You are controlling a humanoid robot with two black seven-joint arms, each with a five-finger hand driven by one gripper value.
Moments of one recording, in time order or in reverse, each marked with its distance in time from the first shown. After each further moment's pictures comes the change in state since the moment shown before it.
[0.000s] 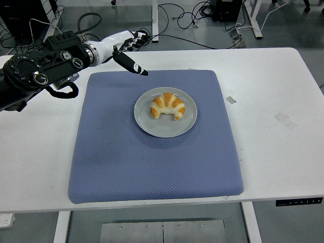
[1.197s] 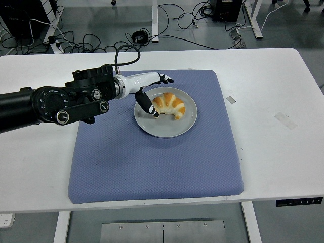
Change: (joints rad) left arm 0.044 -0.062 0.050 -0.182 0.323 0.086 0.102; right arm 0.001 0.000 0.000 0.000 0.000 0.000 0.000
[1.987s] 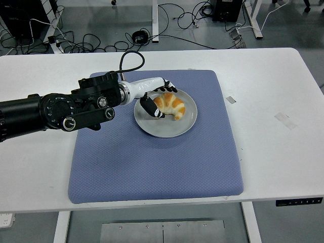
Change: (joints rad) left arm 0.028 -0.026 -0.001 0.003 -0.001 0.039 -0.003; right arm 0.000 0.000 0.000 0.000 0.000 0.000 0.000
